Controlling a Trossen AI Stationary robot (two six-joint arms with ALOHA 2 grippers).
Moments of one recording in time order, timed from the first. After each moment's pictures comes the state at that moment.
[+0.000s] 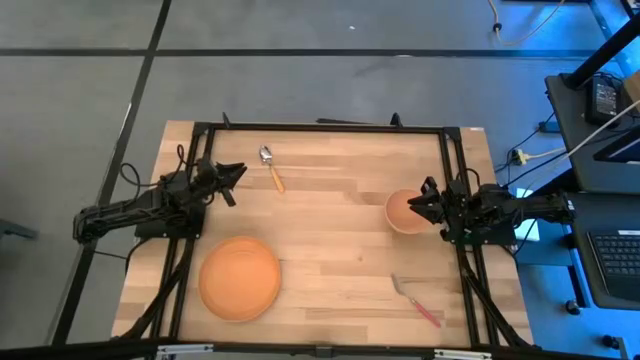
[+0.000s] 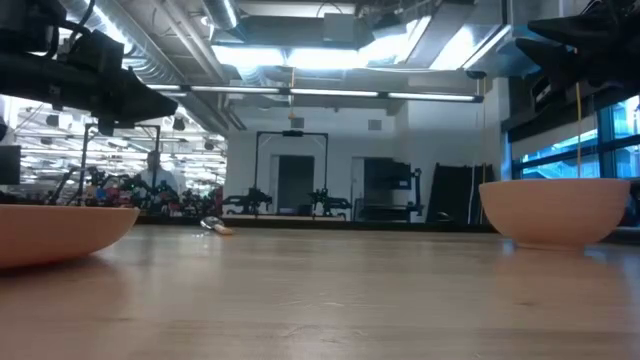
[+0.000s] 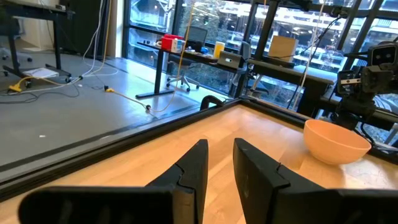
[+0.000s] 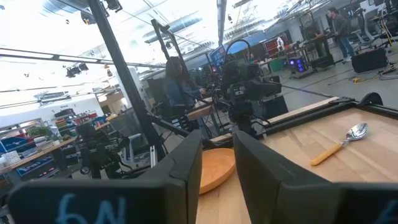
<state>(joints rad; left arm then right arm) 0.27 0.01 0.05 -0.06 -0.35 -0.23 0.09 0.00 0.01 0.24 0.04 0.38</state>
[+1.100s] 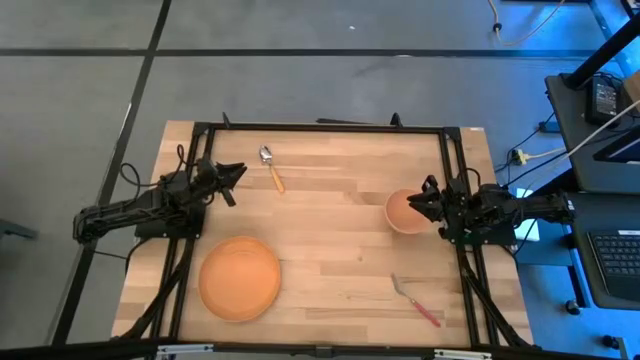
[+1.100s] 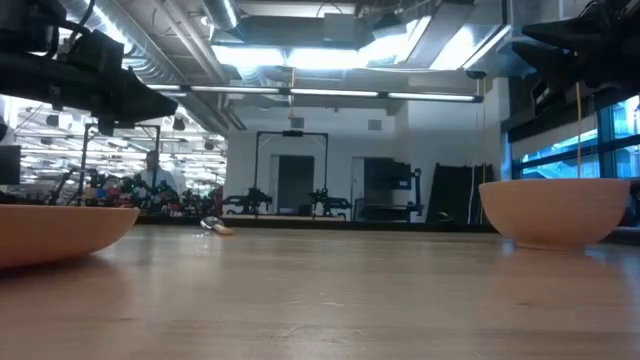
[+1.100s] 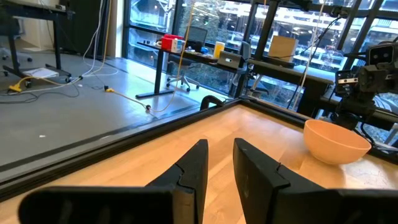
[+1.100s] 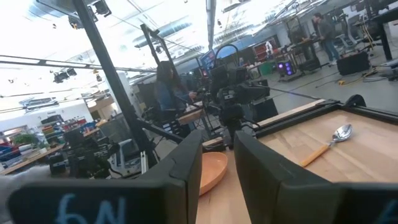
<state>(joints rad) 0.27 0.01 0.05 -0.06 -0.35 -0.23 0.09 0.00 0.01 0.24 0.09 0.38</state>
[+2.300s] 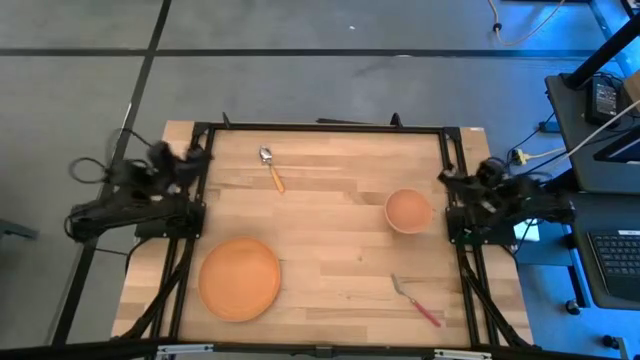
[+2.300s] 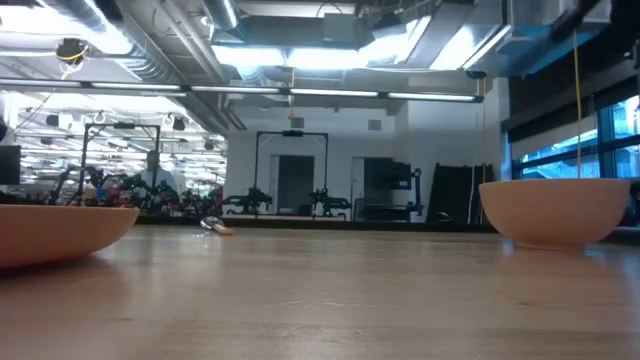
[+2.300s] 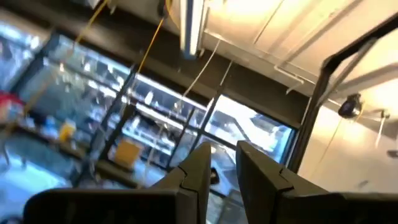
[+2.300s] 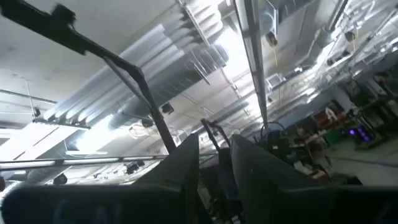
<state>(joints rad) 0.27 0.08 0.43 0.21 0.06 -0.54 0.09 0.01 0.21 0.48 0.05 0.56</state>
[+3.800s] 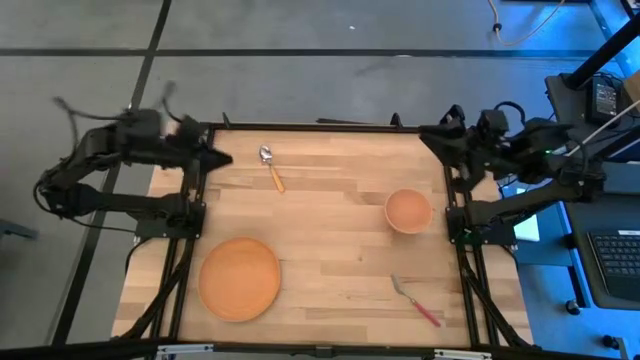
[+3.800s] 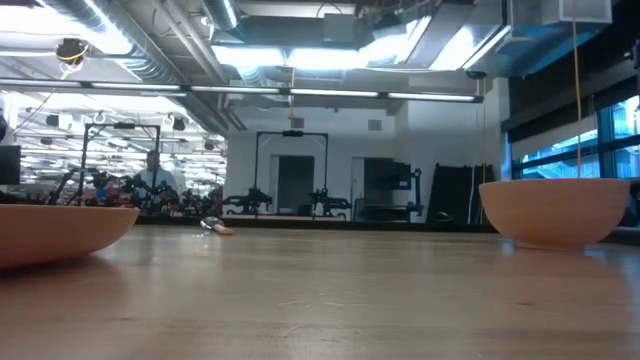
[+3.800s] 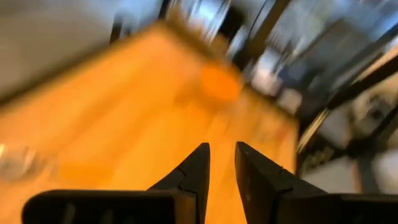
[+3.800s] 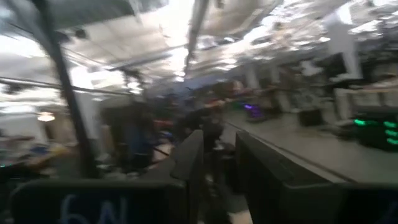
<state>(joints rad) 0.24 0.79 1.31 -1.05 0.09 -0.51 0.09 0.87 1.20 0.00 0.24 0.20</state>
